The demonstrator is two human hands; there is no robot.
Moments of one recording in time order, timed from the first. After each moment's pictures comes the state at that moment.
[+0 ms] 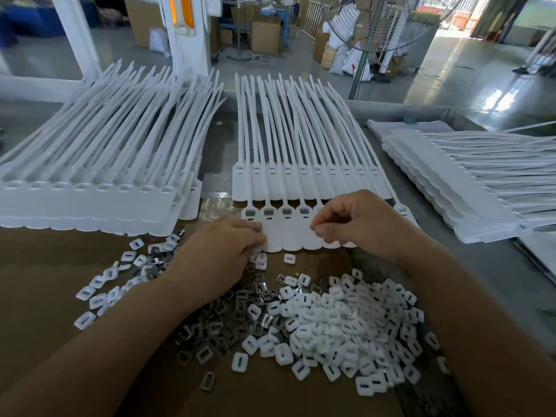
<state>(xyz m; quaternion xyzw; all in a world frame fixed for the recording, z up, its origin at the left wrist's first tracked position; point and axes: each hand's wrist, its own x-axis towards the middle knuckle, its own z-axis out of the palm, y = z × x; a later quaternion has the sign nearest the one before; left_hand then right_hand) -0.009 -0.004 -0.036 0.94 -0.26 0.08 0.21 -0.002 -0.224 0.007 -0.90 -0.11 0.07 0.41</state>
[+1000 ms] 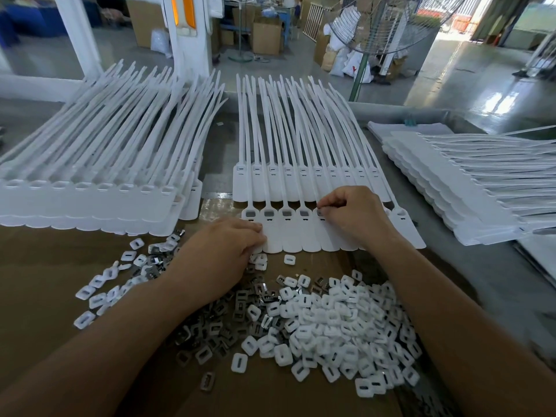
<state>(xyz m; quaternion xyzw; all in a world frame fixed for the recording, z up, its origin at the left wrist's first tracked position) -0.008 -0.003 -0.037 0.94 -0.25 0.08 0.20 0.036 -0.224 -0.023 -0.93 0.02 -0.06 0.37</state>
